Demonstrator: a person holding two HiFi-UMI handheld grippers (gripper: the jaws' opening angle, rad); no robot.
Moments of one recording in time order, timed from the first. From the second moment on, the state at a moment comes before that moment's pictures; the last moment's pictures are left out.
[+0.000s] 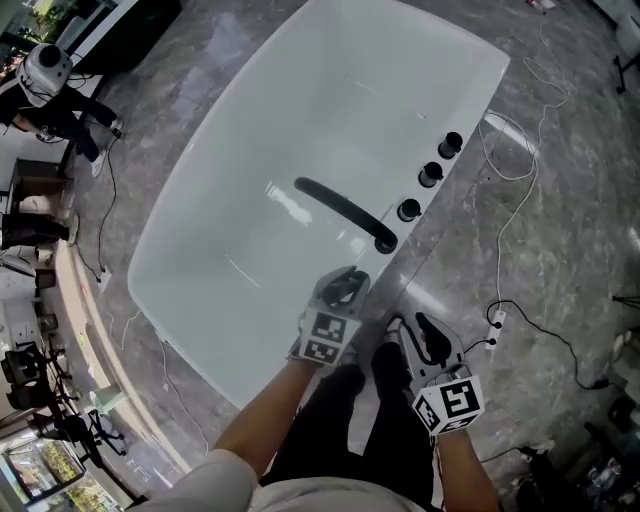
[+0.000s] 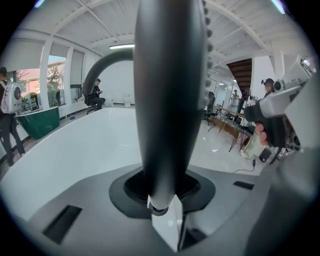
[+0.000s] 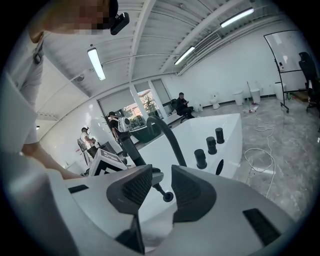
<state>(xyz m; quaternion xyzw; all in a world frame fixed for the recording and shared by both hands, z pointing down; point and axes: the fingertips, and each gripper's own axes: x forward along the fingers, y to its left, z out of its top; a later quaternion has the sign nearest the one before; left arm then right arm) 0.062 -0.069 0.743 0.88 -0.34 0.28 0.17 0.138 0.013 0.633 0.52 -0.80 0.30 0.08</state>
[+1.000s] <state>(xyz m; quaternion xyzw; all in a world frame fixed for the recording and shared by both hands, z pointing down) 0.075 -0.061 0.816 0.88 -0.33 0.31 0.15 0.132 0.003 0.648 0.50 -0.80 0.30 0.09</state>
